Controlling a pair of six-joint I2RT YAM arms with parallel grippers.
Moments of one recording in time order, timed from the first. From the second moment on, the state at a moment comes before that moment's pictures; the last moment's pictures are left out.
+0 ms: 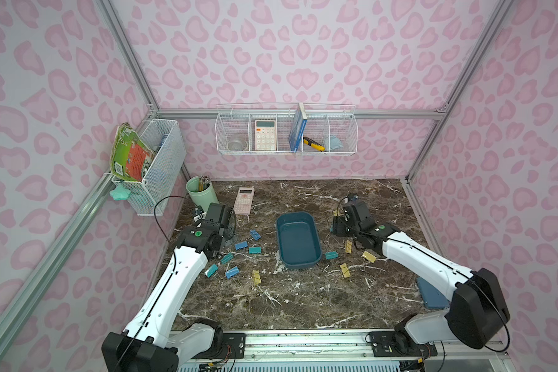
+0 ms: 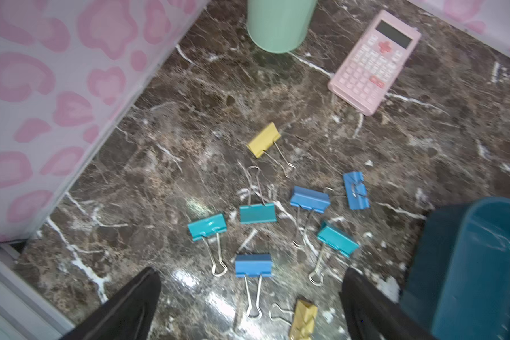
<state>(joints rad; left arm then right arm) -0.20 1.14 1.09 -1.00 -0.48 -0.67 0.54 1.37 0.99 -0.37 0.29 0.42</state>
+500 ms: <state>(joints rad) 0.01 1.30 0.70 -0.33 -0.58 -0.41 0.24 1.15 0.26 0.62 0.46 0.09</state>
